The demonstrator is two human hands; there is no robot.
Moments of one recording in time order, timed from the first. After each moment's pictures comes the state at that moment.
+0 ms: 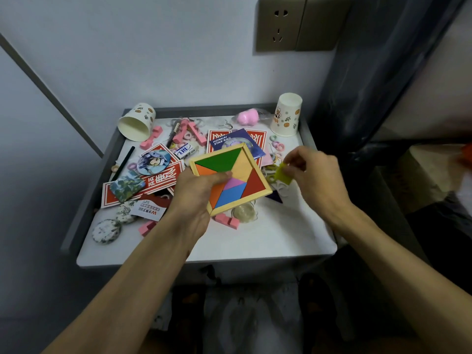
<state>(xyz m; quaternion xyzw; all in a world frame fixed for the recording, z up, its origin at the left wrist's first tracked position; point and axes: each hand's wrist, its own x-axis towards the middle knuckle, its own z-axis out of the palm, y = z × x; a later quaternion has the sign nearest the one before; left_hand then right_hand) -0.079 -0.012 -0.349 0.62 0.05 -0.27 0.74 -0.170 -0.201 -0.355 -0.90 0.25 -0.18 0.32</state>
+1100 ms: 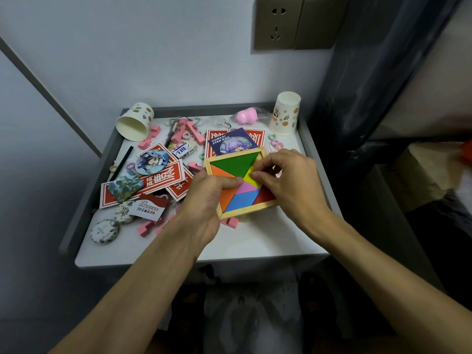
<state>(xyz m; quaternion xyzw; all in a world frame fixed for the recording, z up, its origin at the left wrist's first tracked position) -0.094 -0.023 -0.347 0.61 0.04 -0.32 0.72 -0.165 -0.162 -0.346 -0.92 0.15 -0.22 0.29</state>
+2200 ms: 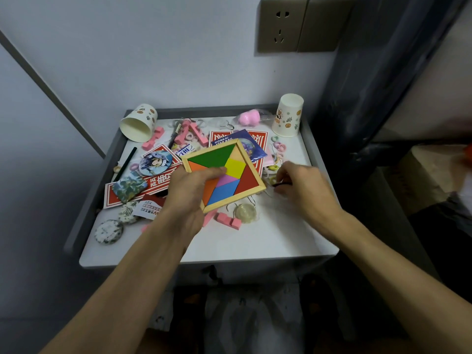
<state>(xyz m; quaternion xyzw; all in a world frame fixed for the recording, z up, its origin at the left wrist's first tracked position) -0.074 -0.004 -0.340 0.62 0.06 -0.27 0.73 -0.170 -0.190 -0.370 -0.95 0.20 -0.09 0.20</state>
